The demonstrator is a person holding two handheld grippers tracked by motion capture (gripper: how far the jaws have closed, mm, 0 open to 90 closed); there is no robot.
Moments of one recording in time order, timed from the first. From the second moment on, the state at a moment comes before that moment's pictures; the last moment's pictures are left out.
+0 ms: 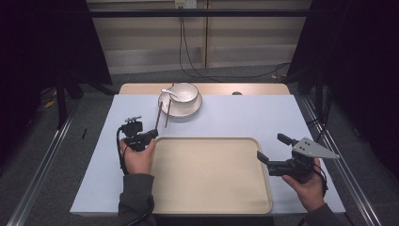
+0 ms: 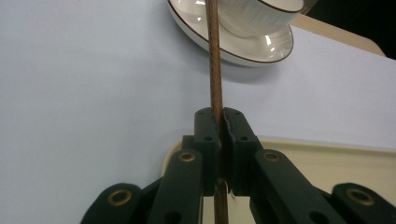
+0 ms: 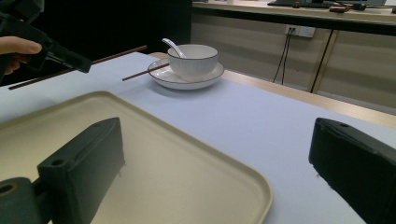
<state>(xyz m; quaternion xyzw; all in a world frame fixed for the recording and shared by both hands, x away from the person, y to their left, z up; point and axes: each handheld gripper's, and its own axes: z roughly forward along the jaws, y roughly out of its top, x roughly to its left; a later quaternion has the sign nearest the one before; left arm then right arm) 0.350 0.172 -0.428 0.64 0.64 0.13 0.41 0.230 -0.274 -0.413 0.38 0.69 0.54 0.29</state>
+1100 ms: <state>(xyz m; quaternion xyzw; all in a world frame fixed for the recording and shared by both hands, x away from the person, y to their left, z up) 0.245 0.164 -0.461 0.65 0.63 0.09 0.42 0.227 -0.270 -0.412 0.38 0.70 0.54 0.29</state>
